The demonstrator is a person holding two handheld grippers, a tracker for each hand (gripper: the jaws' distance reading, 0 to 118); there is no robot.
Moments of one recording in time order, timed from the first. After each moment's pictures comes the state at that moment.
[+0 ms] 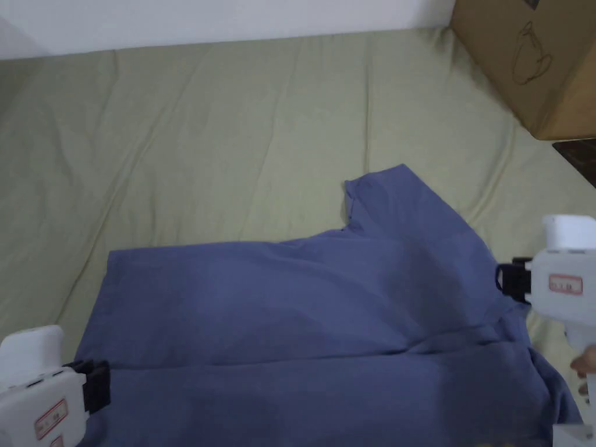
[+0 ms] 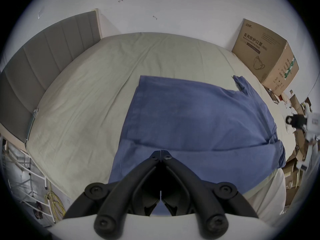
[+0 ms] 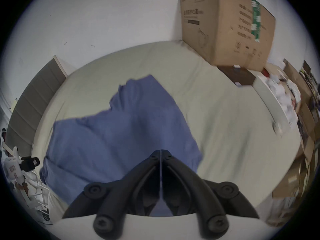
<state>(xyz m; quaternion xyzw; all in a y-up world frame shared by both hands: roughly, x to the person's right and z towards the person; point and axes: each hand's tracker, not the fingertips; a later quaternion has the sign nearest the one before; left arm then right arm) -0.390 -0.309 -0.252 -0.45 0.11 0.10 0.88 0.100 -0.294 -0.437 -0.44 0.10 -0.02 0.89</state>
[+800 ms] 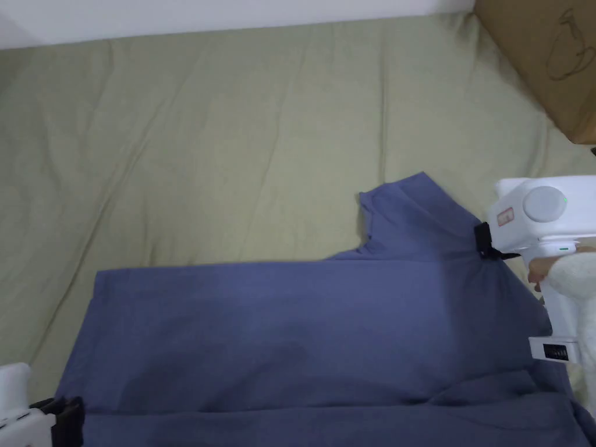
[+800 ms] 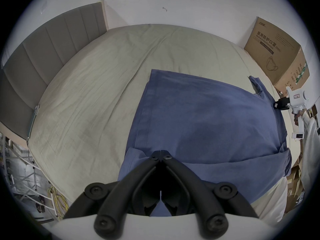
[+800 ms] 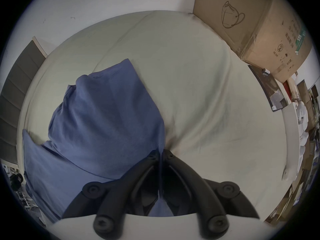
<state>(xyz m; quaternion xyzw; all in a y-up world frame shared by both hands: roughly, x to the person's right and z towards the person) -0.395 -0.322 -0.278 -0.48 0.15 0.10 0.86 0.075 -0.377 -0.612 -0.55 0.08 0.06 0.83</state>
